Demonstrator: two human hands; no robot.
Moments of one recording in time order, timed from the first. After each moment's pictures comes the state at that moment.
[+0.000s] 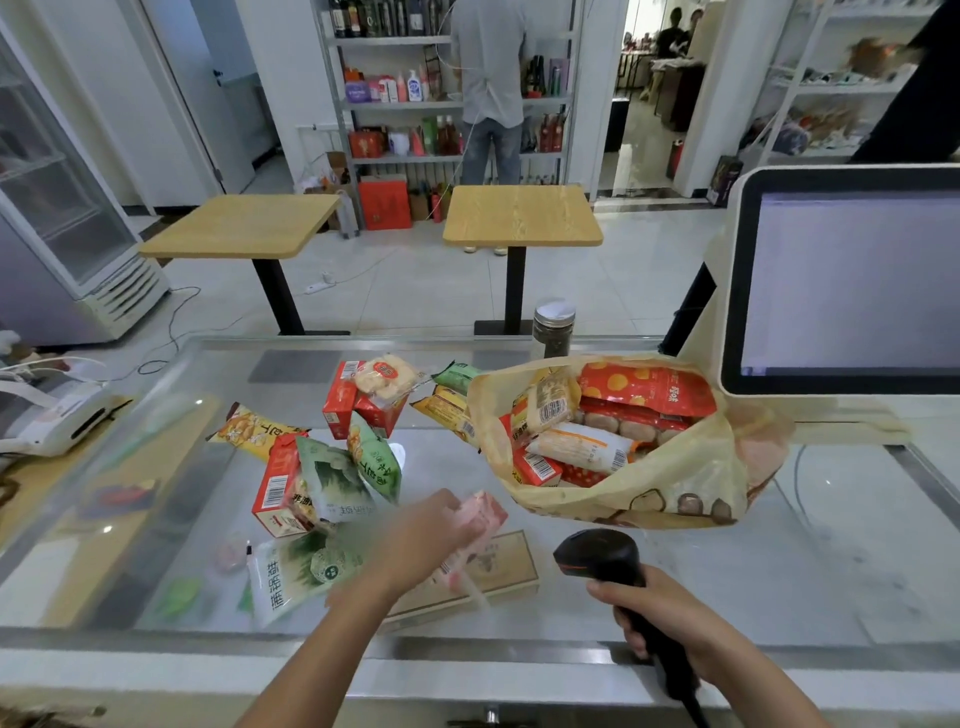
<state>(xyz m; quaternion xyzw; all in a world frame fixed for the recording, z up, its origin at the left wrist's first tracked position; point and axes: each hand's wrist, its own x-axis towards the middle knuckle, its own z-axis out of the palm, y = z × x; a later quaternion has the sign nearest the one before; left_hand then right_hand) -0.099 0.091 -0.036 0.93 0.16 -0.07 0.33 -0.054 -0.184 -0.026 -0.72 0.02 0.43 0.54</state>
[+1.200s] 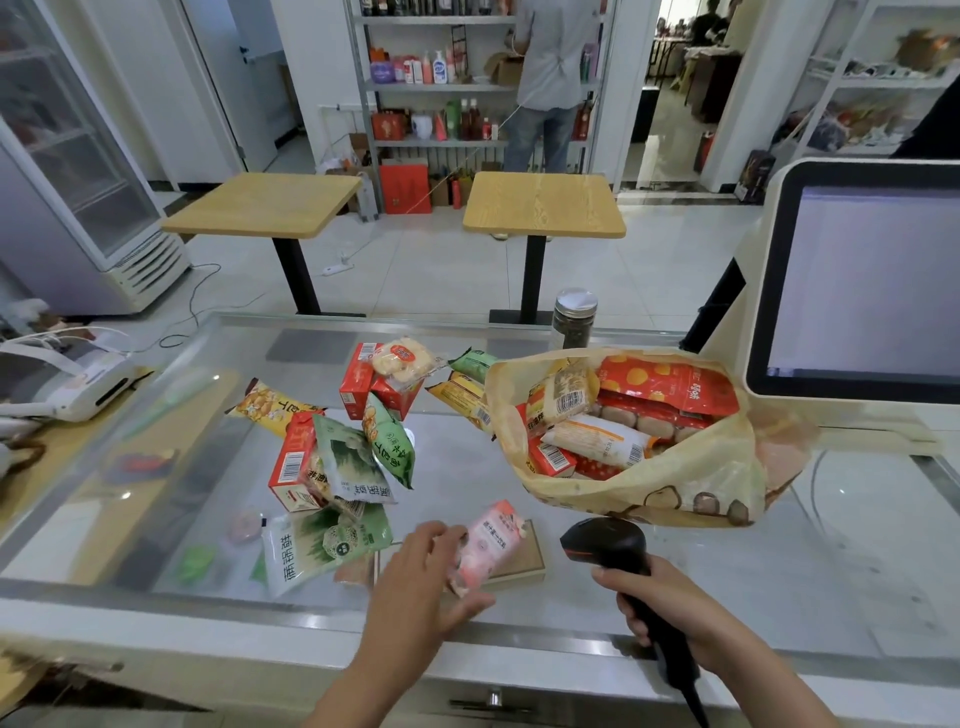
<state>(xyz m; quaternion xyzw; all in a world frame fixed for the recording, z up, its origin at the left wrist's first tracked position) -0.170 0.069 -0.076 0.96 0.08 0.17 0.20 -0.050 -0.179 -0.027 -0.72 0.02 0.43 0.54</state>
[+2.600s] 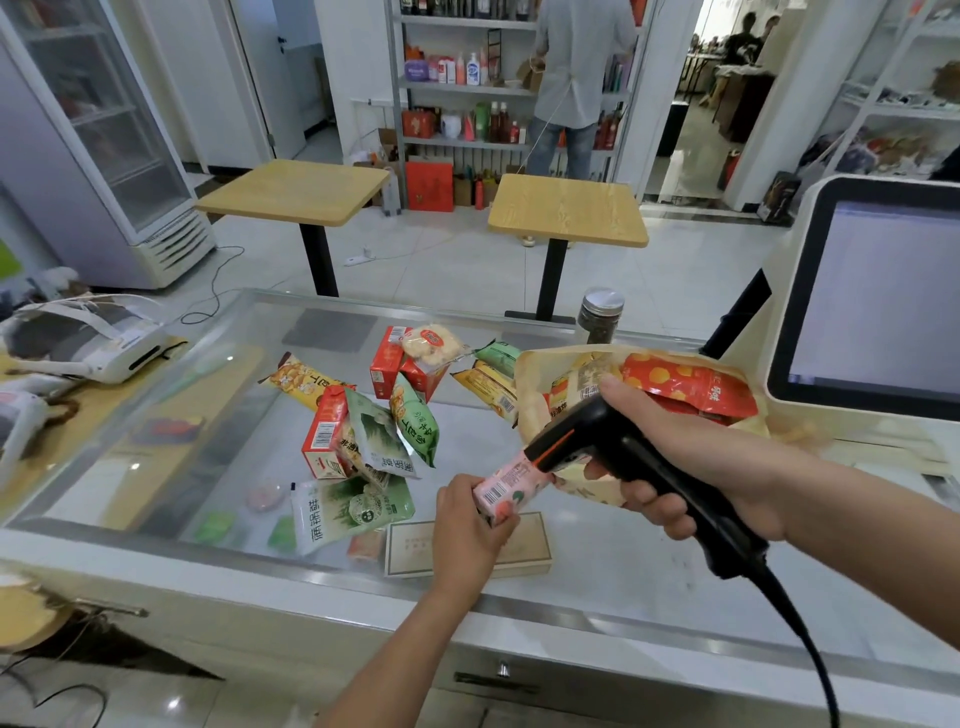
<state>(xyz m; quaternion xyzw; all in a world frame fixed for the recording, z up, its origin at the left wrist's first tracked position) -0.121 0.042 -0.080 0.83 0.26 0.20 0.45 -0.066 -0.122 0.164 -0.75 -0.06 0.48 0.45</state>
